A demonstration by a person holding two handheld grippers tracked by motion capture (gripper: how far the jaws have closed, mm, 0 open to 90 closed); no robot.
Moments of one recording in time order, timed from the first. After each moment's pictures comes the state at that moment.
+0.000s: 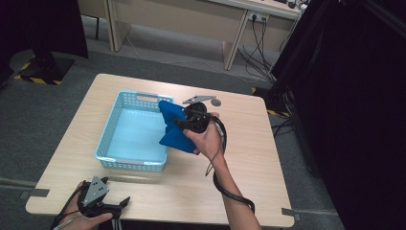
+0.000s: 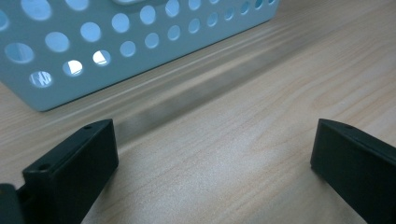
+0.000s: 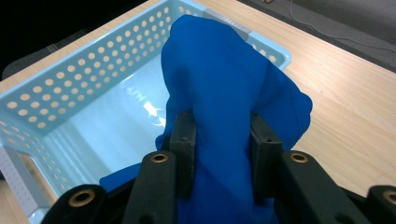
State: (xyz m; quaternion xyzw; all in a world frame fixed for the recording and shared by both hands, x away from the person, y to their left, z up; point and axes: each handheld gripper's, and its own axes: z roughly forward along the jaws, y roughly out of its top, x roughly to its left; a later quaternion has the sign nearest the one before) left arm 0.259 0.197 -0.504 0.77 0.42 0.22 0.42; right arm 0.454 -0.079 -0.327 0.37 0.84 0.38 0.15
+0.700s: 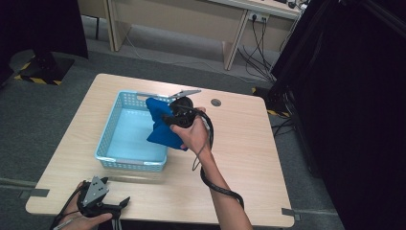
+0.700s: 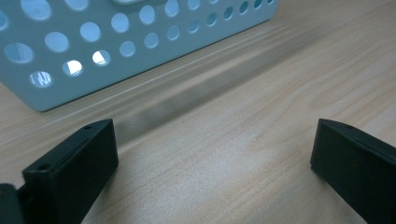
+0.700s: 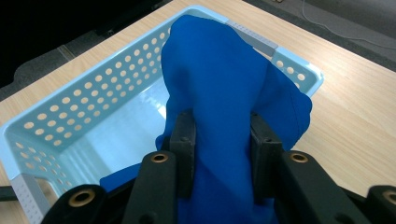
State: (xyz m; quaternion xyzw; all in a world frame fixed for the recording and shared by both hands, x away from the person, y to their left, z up) left arm 0.259 0.198 -0.504 0.77 0.42 0.22 0.42; right arm 0.462 -0.043 -0.324 0.36 0.84 0.38 0.13
